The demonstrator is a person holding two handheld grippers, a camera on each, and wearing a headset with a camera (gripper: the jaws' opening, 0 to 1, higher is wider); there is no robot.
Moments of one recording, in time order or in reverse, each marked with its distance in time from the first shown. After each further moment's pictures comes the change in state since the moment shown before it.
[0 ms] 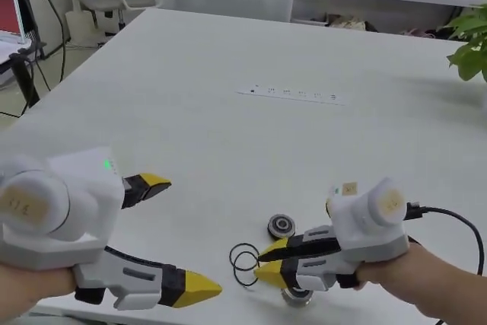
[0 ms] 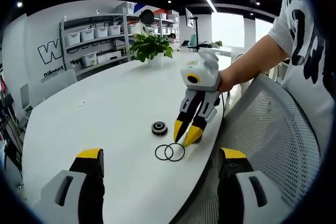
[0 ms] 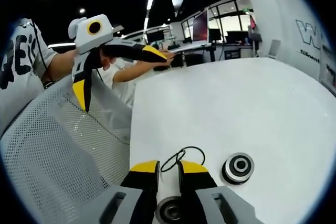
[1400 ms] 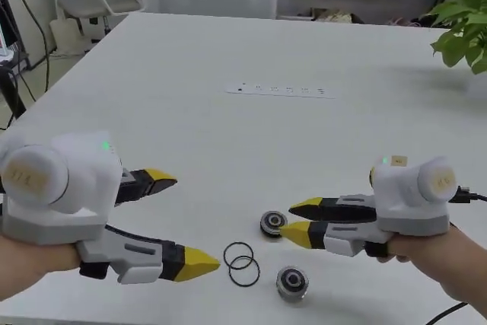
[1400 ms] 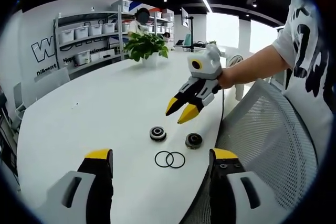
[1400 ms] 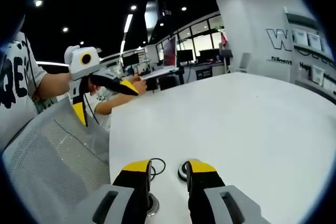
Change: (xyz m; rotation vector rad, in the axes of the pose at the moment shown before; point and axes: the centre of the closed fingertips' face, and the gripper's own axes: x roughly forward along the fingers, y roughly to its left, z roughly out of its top) left arm 0.015 0.009 0.014 -0.006 0.013 -0.072; right arm -0.060 -0.048 0.018 0.077 -0.198 -0.207
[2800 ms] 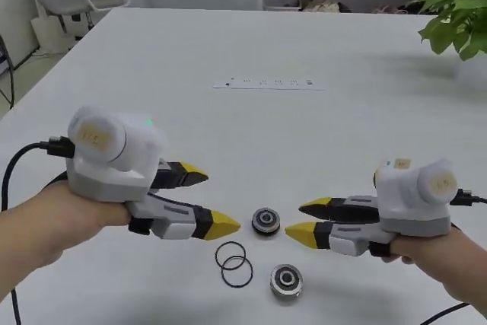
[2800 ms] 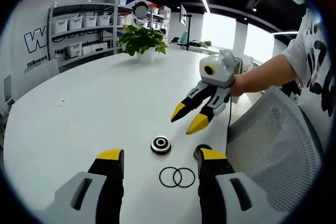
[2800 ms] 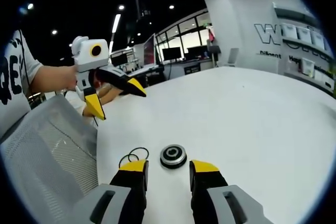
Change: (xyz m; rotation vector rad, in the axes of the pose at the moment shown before) left arm 0.066 0.019 0.009 -0.046 0.028 -0.093; right arm -0.006 -0.027 -0.025 0.051 0.014 -0.079
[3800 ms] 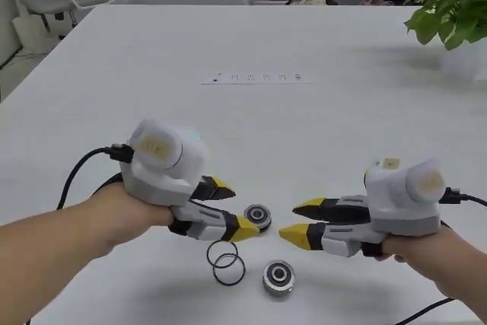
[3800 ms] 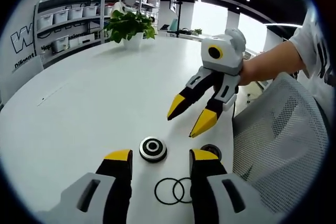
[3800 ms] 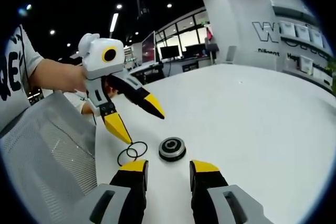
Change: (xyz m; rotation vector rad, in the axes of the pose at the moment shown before) left arm 0.063 -0.008 -0.016 0.047 0.102 -0.085; right arm -0.001 -0.002 -0.012 0.010 0.014 -0.012
